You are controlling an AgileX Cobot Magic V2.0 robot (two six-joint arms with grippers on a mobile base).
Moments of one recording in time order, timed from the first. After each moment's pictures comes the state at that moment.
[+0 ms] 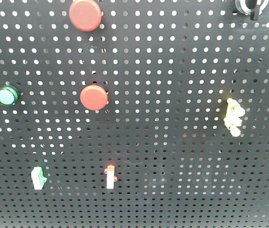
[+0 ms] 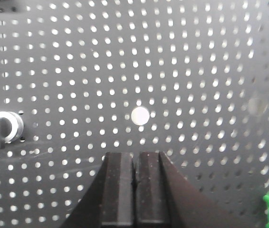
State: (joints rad) left arm -0.23 0.68 -1.06 -0.08 0.23 0.16; right arm -0.04 0.49 -0.89 -0.09 0.11 0.21
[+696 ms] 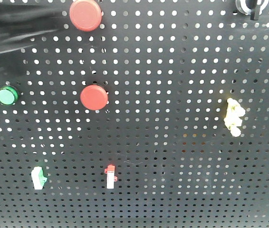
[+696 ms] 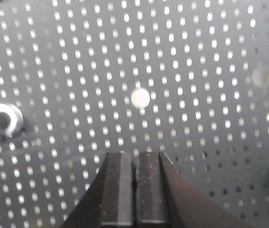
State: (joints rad) left arm -0.53 1.15 -1.44 -0.80 0.36 0.86; right arm -0.04 0.50 -0.89 -0.07 0.18 0.22
